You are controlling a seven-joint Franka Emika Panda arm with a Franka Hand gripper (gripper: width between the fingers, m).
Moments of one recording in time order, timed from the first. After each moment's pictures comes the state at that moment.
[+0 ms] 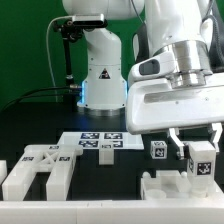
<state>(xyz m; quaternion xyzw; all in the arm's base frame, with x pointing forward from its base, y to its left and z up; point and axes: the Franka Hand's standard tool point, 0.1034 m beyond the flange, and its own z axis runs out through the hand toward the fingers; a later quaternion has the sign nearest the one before) 0.637 0.116 0.086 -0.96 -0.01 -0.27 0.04</state>
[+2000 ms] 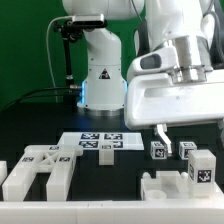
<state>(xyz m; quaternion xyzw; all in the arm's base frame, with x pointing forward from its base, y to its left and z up) 0.643 0.108 0.100 -0.97 -0.04 -0.25 0.03</state>
